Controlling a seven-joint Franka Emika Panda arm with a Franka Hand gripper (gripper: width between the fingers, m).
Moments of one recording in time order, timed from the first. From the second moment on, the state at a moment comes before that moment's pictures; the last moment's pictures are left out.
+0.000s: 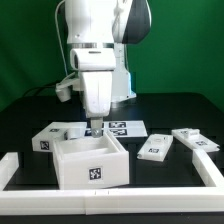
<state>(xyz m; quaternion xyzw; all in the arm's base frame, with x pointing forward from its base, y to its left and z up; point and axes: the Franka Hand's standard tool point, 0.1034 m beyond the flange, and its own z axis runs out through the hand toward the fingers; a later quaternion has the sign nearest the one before) 0.471 -0.048 0.057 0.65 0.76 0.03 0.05</state>
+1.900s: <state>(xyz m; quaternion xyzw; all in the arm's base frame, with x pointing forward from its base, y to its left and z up) 0.447 -0.046 0.017 0.66 0.75 0.02 0.01</state>
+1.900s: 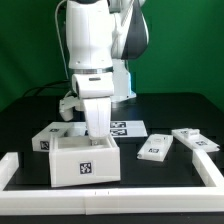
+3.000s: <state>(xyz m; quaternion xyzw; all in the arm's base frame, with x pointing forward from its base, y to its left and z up) 0.502 0.042 0.018 0.75 0.66 0.01 0.01</state>
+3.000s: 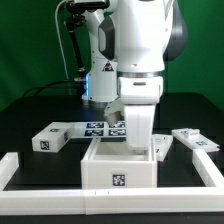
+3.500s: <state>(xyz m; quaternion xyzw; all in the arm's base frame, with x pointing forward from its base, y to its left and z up) 0.513 0.063 0.018 0.73 0.68 0.01 0.01</state>
